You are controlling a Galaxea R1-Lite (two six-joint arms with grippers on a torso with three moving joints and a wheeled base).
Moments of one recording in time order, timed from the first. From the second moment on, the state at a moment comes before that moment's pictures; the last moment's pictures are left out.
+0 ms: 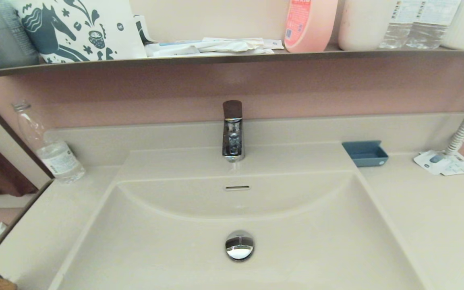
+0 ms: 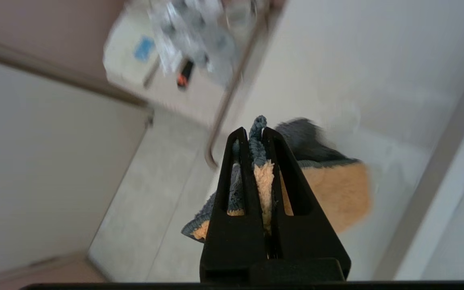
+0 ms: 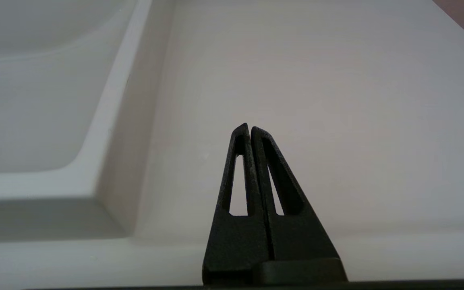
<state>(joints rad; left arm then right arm) -0.07 0.91 -1.00 0.87 0.74 -0.10 0.00 0.00 -0.02 0.05 0.00 -0.02</state>
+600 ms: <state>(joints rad) -0.02 0.93 -0.89 0.86 0.61 -0.12 0.00 0.00 -0.02 0.05 0.00 -0.02</state>
